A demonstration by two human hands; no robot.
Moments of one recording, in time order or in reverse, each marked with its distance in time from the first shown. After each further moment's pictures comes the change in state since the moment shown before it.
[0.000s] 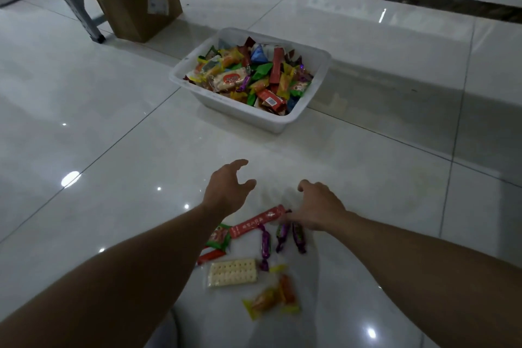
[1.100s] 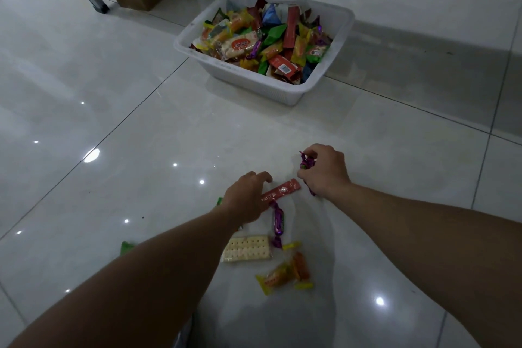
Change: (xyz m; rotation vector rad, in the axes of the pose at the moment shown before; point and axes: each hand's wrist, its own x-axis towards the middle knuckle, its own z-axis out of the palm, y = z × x) left_hand -0.023 -0.032 0.039 0.381 -0.286 0.129; right_hand 0.029 -0.008 0.019 0.416 0.344 -0.060
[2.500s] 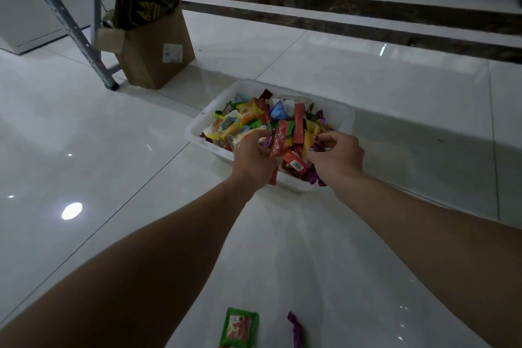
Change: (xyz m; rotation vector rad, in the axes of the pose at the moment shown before) left_hand 0.116 0.043 -0.189 -0.788 0.398 0.002; right_hand 0.107 -0.143 -0.077 0.292 0.361 0.028
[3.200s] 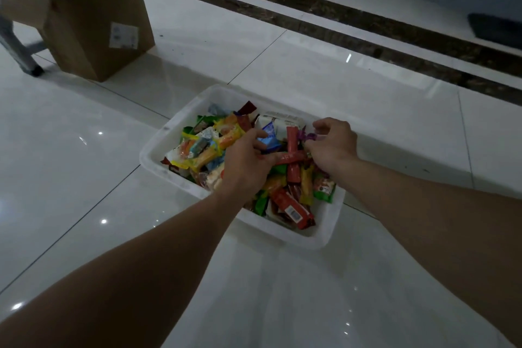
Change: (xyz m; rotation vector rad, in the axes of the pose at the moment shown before) left_hand 0.121 -0.019 0.018 0.024 -0.002 0.161; right_hand 0.131 -0.019 0.048 -0.237 0.014 -0.007
